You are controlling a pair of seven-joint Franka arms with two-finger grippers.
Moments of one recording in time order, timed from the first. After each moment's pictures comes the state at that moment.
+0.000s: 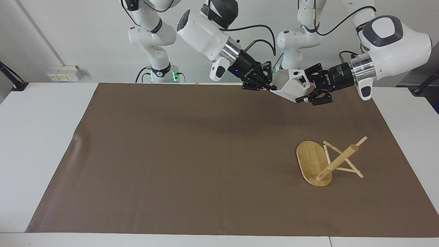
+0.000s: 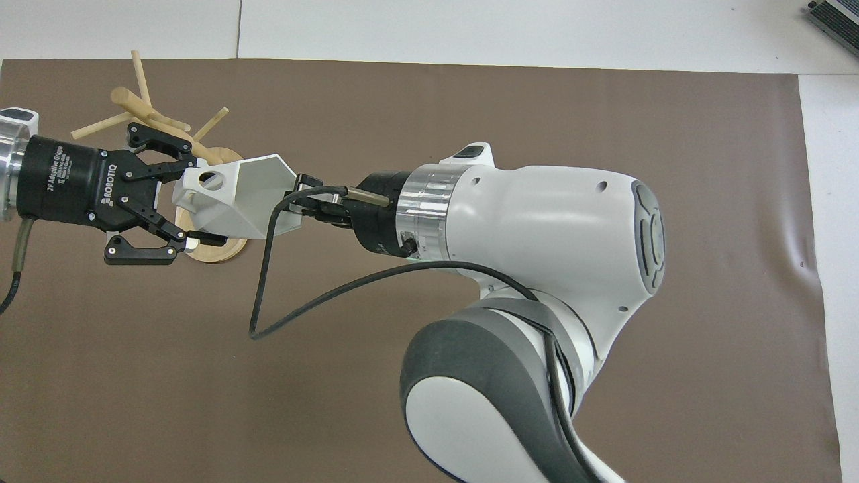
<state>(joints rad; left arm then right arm) 0.12 0.02 -0.14 -1.73 -0.97 1.57 -1.51 0.07 0.22 0.64 -1.61 0.71 2.49 0.43</state>
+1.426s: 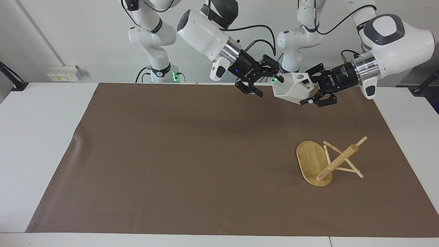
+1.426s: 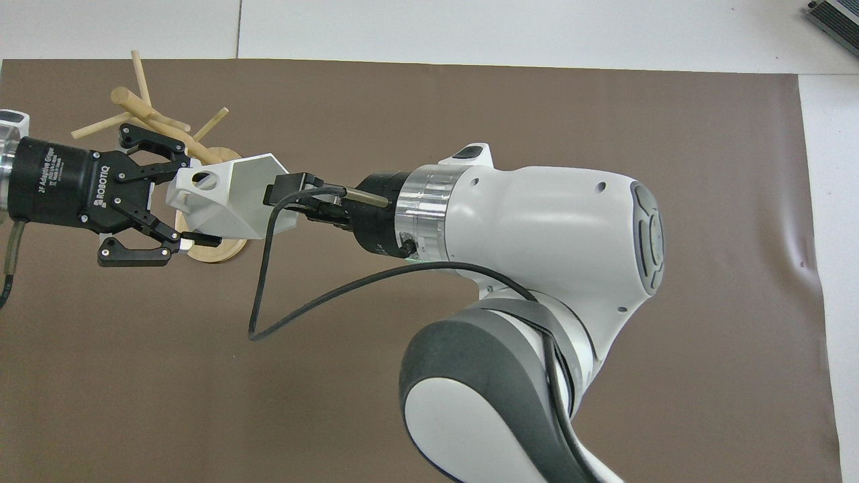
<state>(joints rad) 0.13 0.00 -0.13 -1.75 -0.96 1.66 -1.64 0.07 0.23 0.64 -1.61 0.71 2.49 0.43</state>
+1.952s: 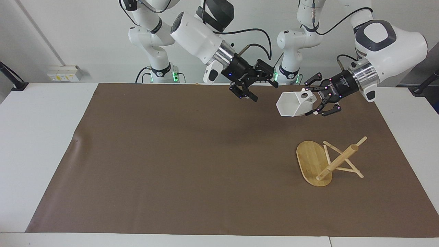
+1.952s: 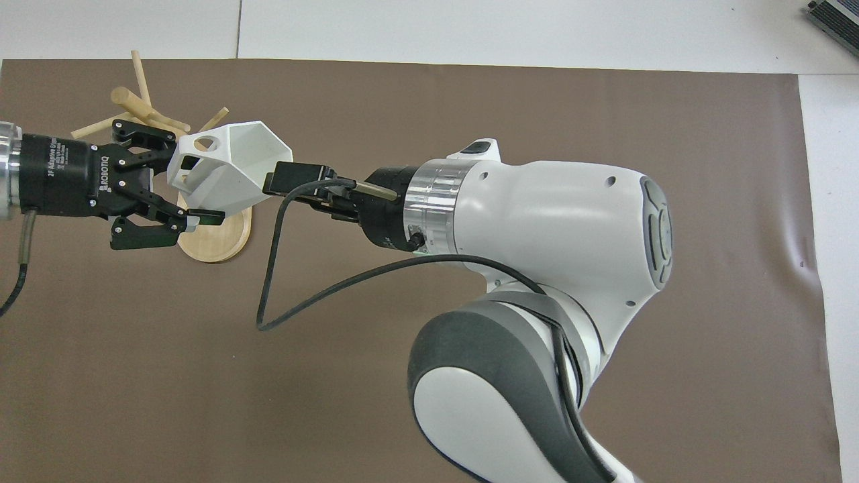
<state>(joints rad) 0.12 -0.02 -0.15 -1.83 -0.90 1.81 -1.84 0.04 0.23 0.59 -1.61 0.71 2.49 0.43</state>
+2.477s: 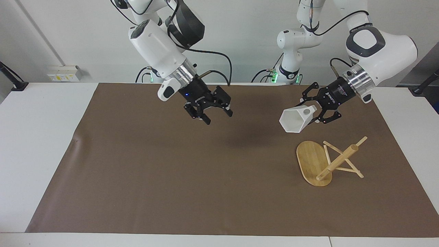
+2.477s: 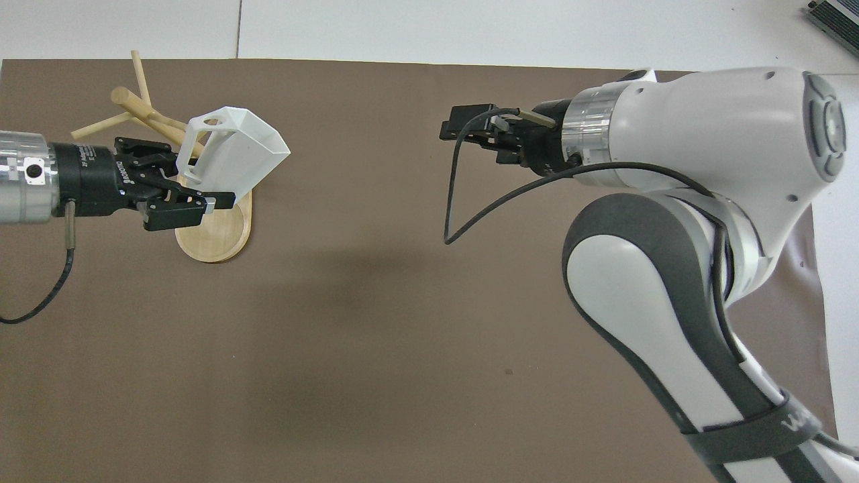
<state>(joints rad) 0.09 -0.02 -0.15 -1.89 -0.82 1.98 -2.14 0.03 0.20 0.33 -1.60 0.44 2.21 0.33</state>
